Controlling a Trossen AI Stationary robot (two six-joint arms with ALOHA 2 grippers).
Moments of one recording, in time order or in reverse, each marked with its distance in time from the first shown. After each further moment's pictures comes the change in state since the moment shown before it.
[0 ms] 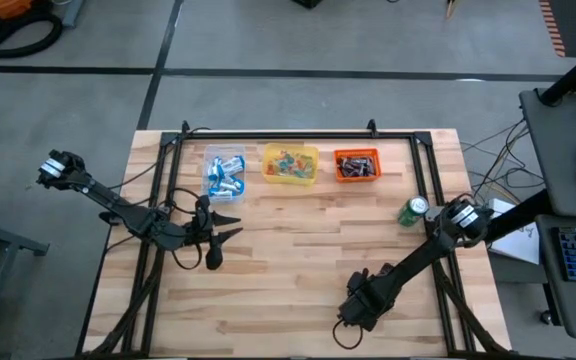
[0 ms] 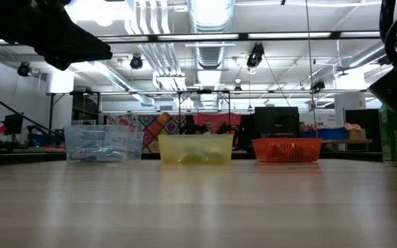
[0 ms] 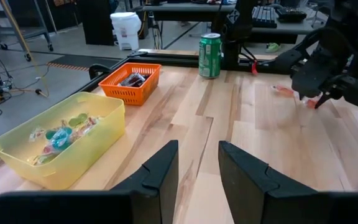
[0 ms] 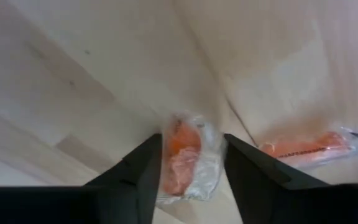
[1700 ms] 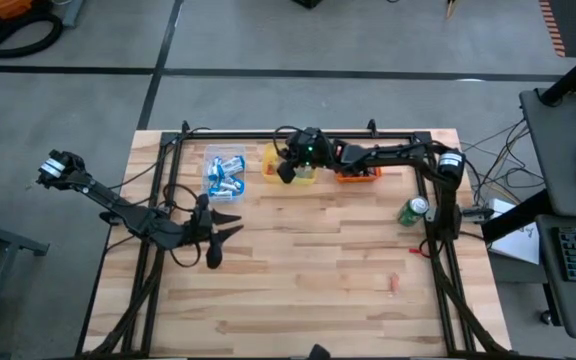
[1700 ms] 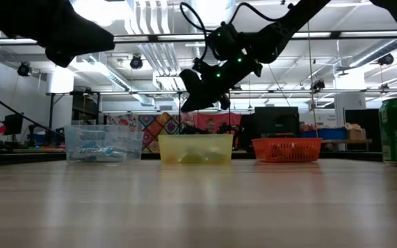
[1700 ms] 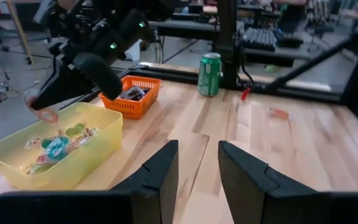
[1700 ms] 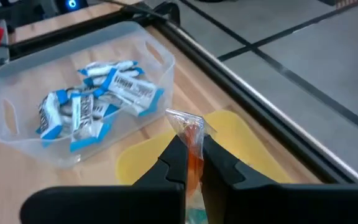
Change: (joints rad) left arm 0.002 0.000 0.000 0.081 -0.012 -0.004; right arm -1.025 -0.026 0.032 1.212 0.317 -1.143
